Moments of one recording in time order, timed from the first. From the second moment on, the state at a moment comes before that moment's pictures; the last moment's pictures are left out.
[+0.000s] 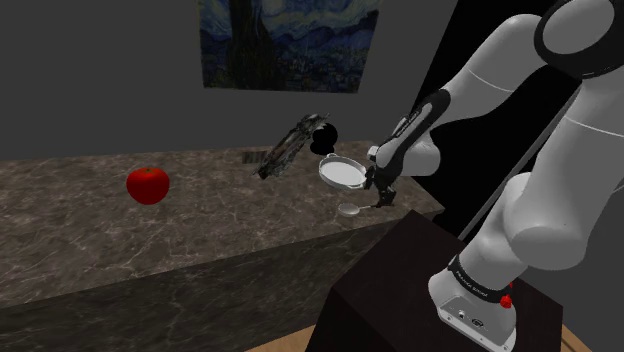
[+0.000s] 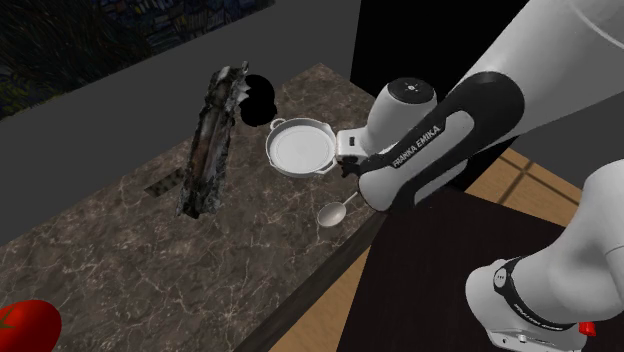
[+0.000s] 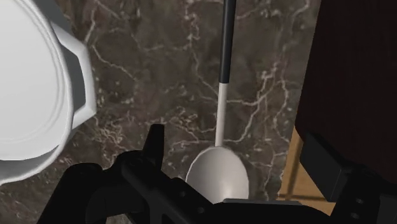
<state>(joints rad) 0.22 0.10 -0.46 -2.82 0.33 3.01 -1.70</state>
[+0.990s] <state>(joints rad) -0.21 0.35 0.04 -2.68 0.88 3.16 -2.22</state>
